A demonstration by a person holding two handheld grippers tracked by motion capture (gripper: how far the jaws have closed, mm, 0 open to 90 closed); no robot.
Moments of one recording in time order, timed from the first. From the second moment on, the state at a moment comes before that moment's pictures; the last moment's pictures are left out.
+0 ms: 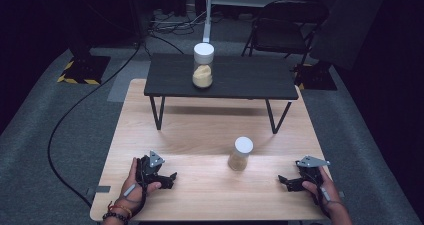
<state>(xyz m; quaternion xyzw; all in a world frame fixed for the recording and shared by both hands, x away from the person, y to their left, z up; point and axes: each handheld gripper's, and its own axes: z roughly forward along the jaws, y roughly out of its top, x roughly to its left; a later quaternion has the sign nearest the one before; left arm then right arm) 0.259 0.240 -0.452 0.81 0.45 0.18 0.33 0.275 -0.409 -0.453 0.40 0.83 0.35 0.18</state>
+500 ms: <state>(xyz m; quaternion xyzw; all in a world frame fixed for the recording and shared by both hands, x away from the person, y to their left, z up) 0.259 0.240 -0.451 0.81 0.45 0.18 0.33 0.274 -0.408 -0.453 0.41 0.83 0.35 0.18</state>
